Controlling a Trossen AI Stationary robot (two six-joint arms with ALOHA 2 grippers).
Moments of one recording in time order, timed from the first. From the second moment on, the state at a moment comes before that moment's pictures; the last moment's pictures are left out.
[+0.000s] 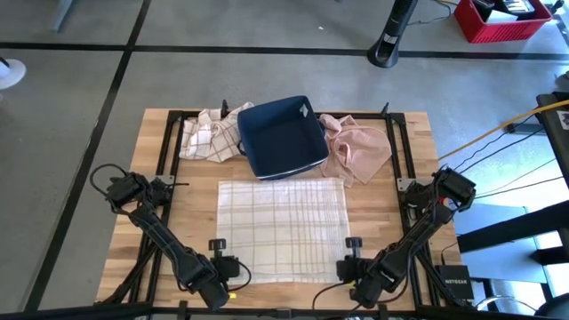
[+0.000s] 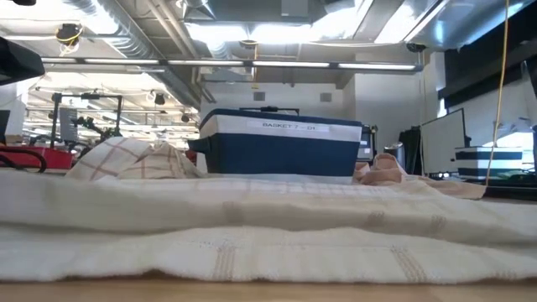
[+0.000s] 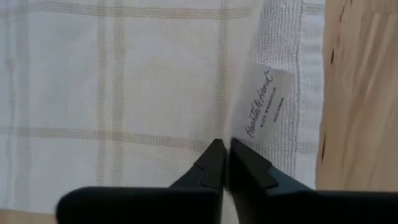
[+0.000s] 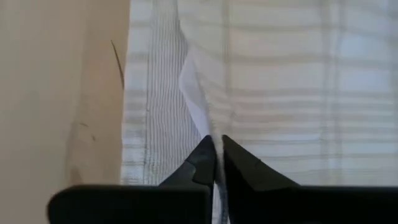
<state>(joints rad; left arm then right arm) -0.85 1.90 1.23 -0.75 -0.36 -0.92 0.92 1.81 1.06 -0.57 0.41 0.80</state>
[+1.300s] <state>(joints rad) -0.64 1.31 1.52 -1.43 -1.01 -0.69 0.52 1.30 1.45 -1.35 0.94 0.59</state>
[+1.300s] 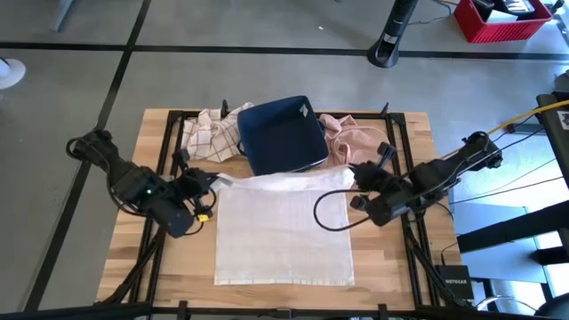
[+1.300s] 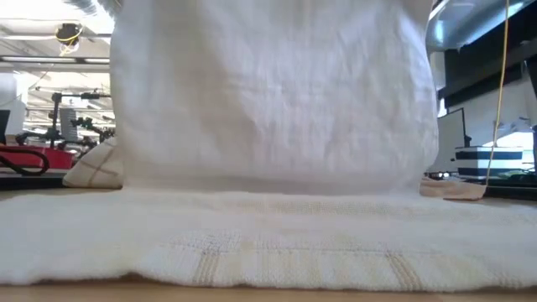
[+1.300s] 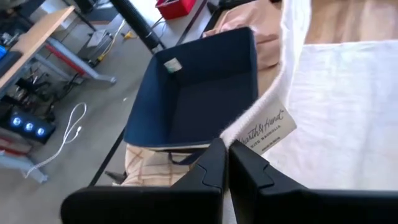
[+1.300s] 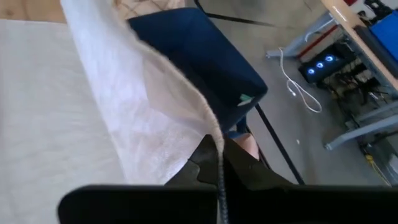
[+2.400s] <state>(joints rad) -0.79 1.31 1.29 -1.12 -0.67 -0.91 0.72 1.48 1.53 -1.42 0.57 0.77</state>
